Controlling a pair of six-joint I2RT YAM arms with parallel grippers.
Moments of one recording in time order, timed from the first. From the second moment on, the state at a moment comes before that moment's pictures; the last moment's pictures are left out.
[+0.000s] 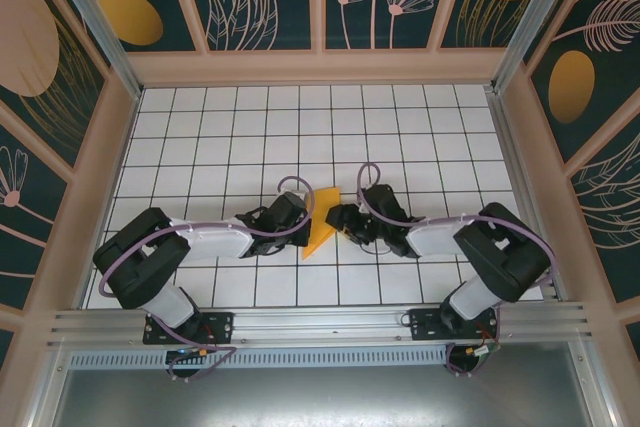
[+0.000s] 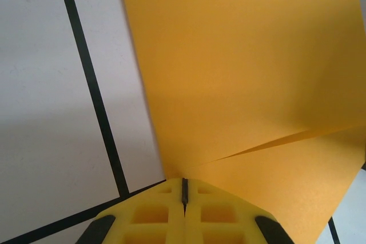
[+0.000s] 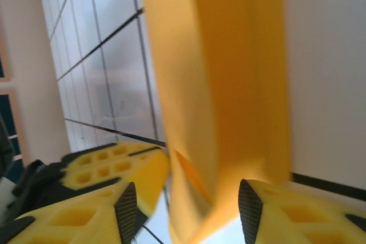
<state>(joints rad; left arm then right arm) -0.85 1.58 0.64 0.03 -0.04 -0.66 0.72 1.55 0.48 0.44 -0.37 1.14</state>
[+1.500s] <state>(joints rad) -1.03 1.51 0.59 0.04 -0.17 -0.73 0.77 1.65 0.52 0.50 -0.29 1.33</state>
